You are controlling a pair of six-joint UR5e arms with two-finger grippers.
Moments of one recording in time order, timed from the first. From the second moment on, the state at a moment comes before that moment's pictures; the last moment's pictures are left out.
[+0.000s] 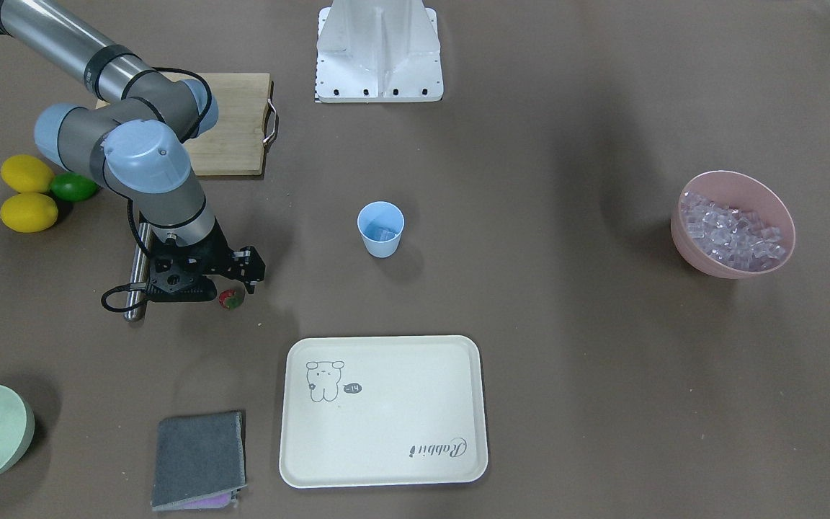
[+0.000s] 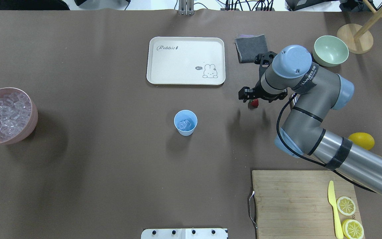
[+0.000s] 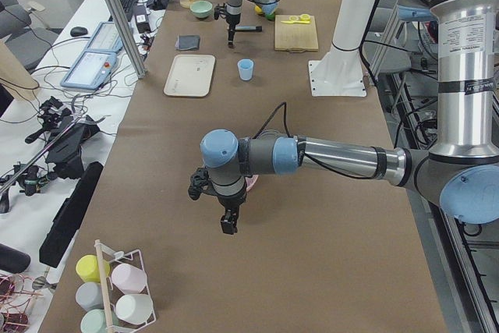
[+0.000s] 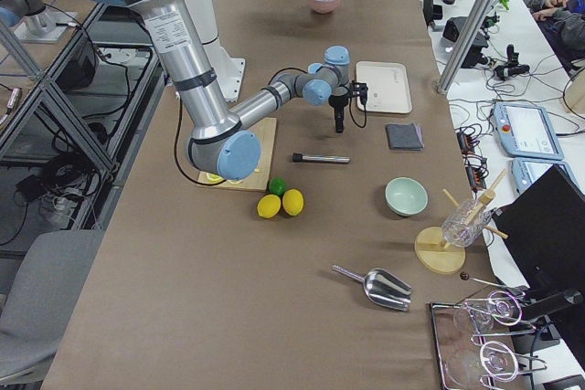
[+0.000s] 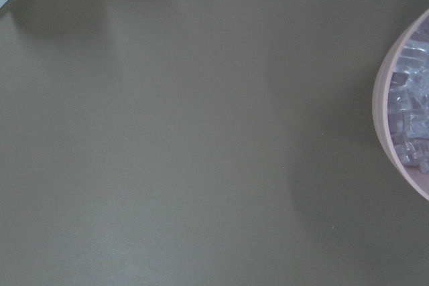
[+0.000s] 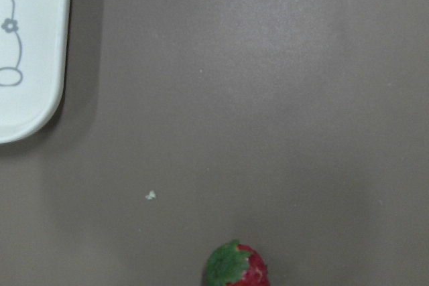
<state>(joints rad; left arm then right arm) -1.54 -1.47 -1.80 -1.37 -2.28 0.22 0.71 -1.08 1.54 -1.31 1.91 1.06</state>
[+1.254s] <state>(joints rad) -1.54 -1.46 -1.73 -1.47 -2.28 0.22 0.71 -1.08 1.51 -1.30 1.90 1.04</state>
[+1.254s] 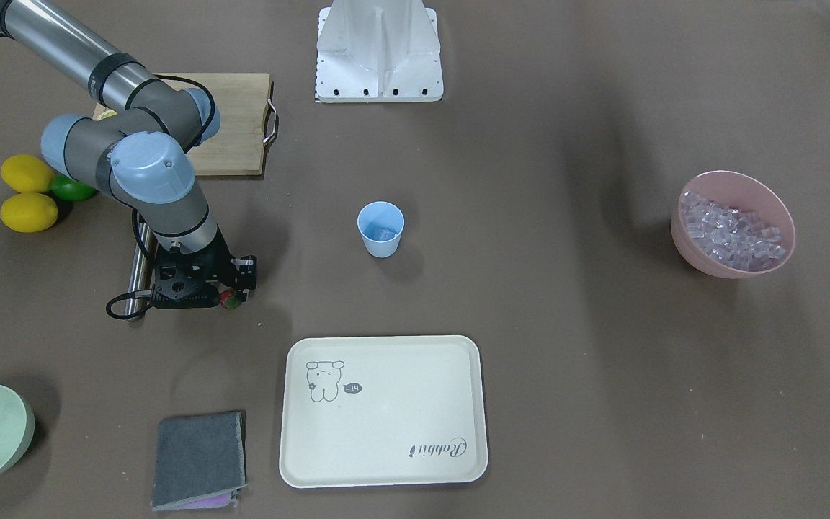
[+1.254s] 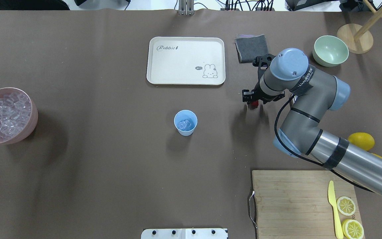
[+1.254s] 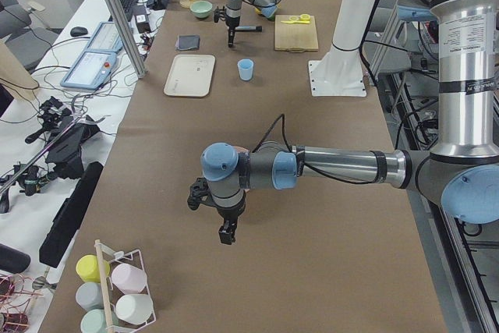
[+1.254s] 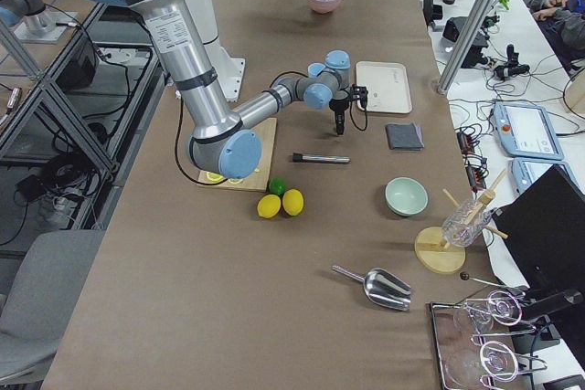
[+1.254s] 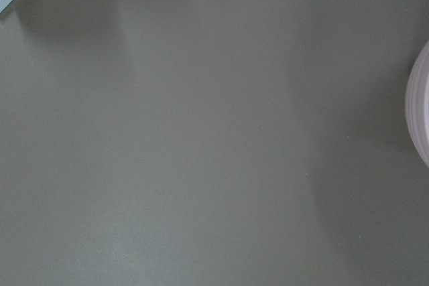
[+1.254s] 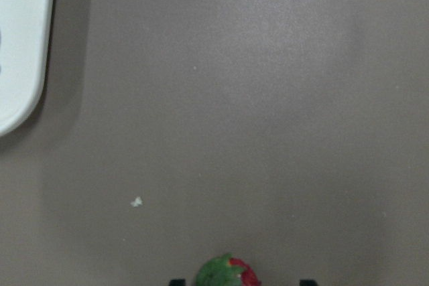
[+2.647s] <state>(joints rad) -1.54 -1.46 -1.73 -1.50 -2.28 0.22 0.68 -0.81 1.62 -1.50 1.94 1.17</state>
